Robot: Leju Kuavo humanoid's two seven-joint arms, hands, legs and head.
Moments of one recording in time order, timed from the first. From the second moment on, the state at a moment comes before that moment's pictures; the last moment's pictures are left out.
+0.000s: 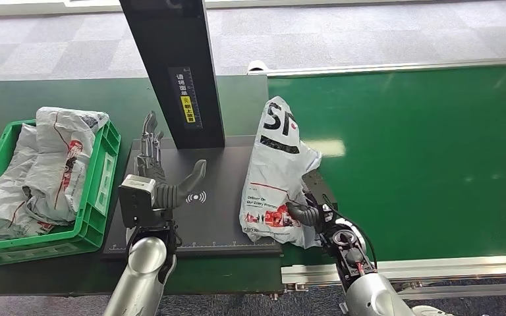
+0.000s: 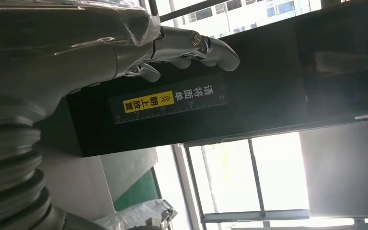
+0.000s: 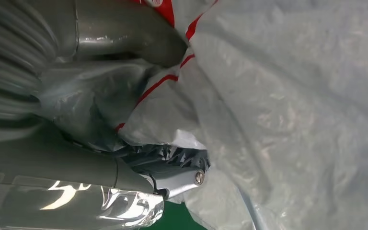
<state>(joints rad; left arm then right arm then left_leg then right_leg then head) -0.28 -0.25 -0.26 -1.32 -0.21 0.32 -0.49 -0.62 0.18 -0.15 -0.30 0.57 0.12 -0.15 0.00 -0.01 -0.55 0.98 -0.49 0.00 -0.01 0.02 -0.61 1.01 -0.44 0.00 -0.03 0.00</state>
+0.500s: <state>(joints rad) -0.28 -0.25 -0.26 -1.30 -0.21 0.34 -0.49 -0.61 0.18 -0.18 -0.30 0.54 0.08 -0.25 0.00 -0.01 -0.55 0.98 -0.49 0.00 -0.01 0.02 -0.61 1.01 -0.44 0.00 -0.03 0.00</state>
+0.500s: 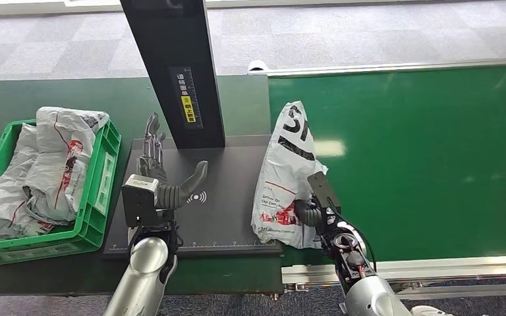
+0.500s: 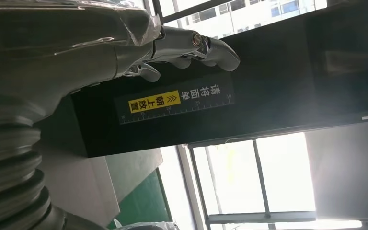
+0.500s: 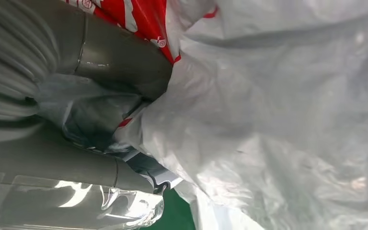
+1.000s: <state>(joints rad) -0.23 -0.24 -0.24 -1.39 -0.24 0.36 -0.48 -0.55 0.22 -0.02 -0.72 0.46 -0.10 -0.35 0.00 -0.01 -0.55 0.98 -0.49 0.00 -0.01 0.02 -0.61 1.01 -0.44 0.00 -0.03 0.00</state>
